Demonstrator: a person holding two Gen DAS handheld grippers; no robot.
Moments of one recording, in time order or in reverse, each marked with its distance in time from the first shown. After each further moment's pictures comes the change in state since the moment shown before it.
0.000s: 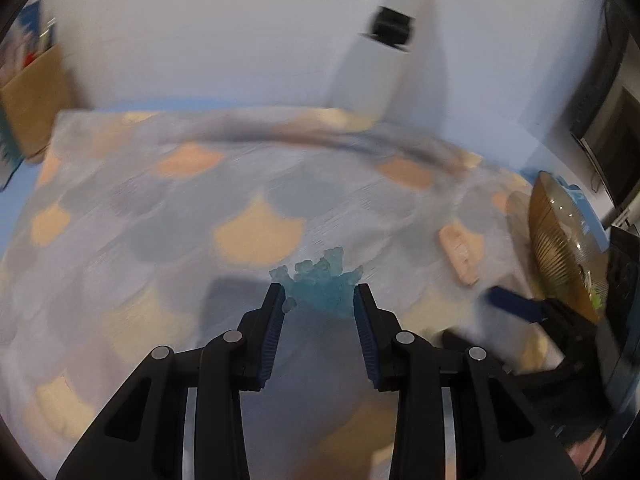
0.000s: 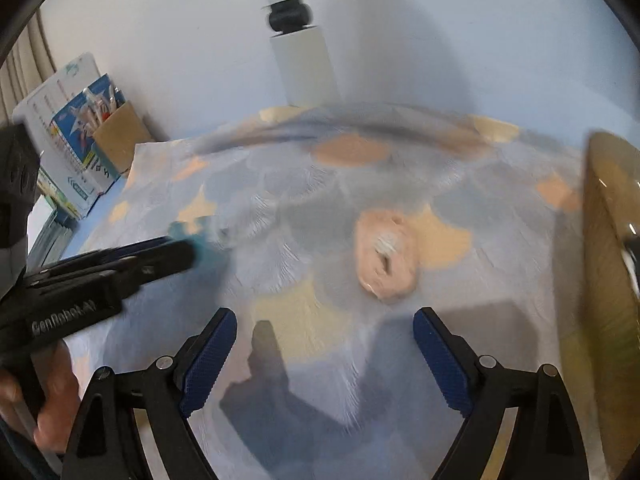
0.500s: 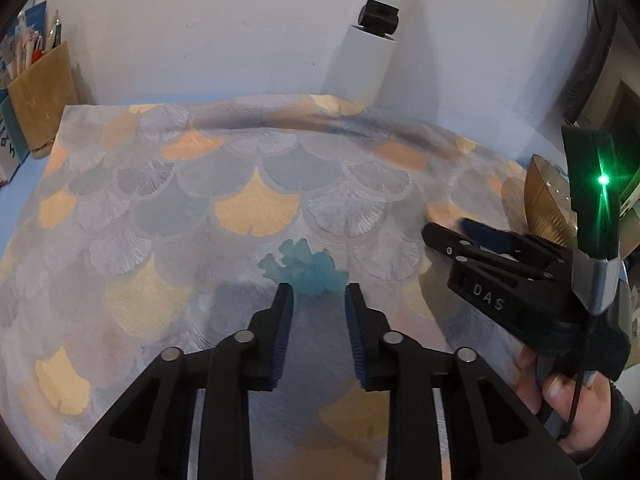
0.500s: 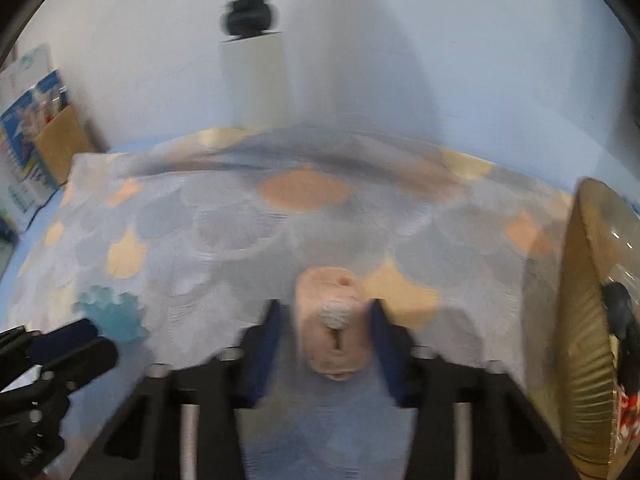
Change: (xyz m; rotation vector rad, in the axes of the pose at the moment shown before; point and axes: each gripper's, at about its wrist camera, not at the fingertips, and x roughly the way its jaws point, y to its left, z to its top) left arm -0.002 -0.013 -0.016 0.029 -0.008 0.000; right arm 0.027 0.012 0.038 -0.062 -0.027 -0.205
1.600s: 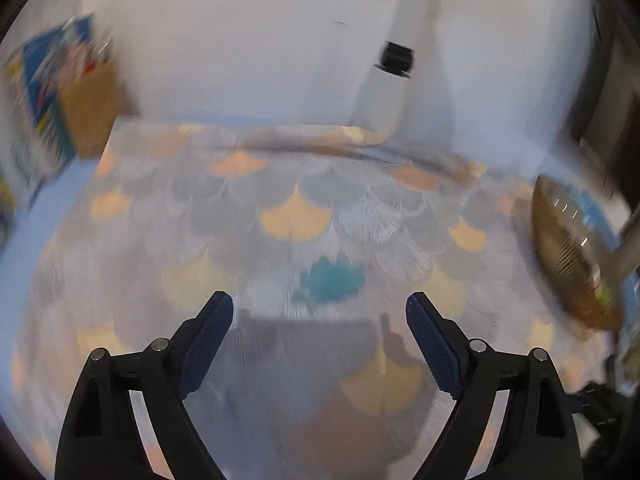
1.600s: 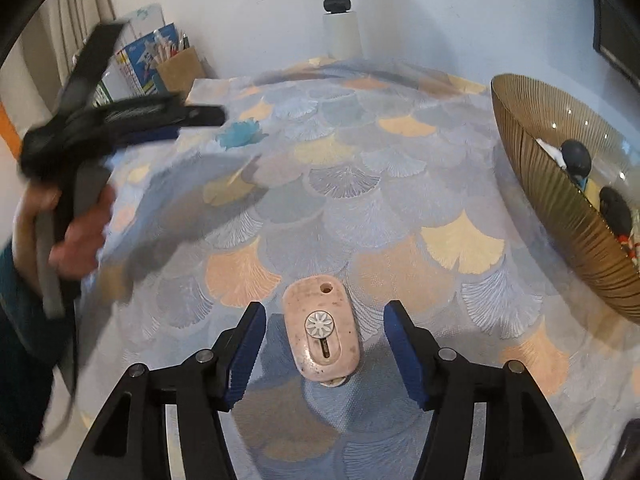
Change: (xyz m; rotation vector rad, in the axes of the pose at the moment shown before) left arm -0.023 -0.005 -0.002 0.027 -0.094 0.127; right arm -0.108 -0.022 -0.142 -0.117 0.065 0.229
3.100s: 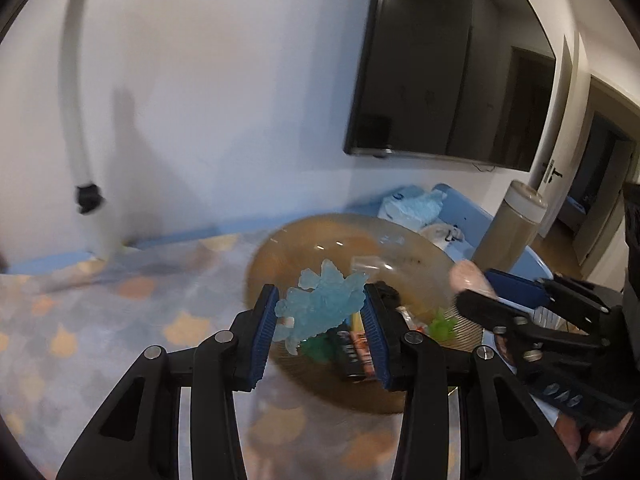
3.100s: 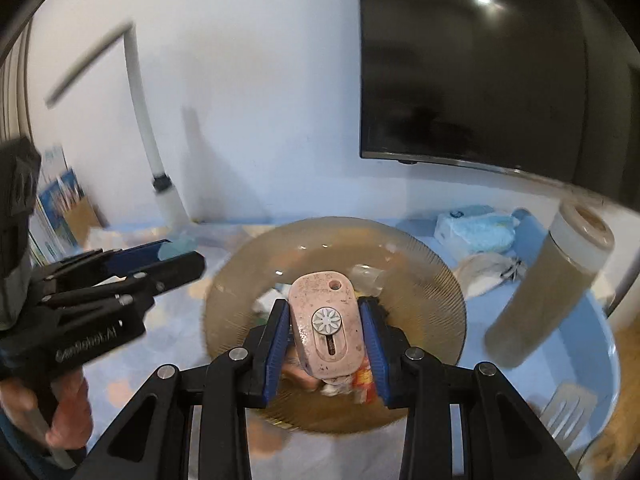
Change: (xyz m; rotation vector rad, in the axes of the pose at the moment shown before) left arm -0.061 -0.249 0.035 0.241 -0.177 -0.333; right arm -0.155 -0.150 0.040 0.180 -0.300 -0.345
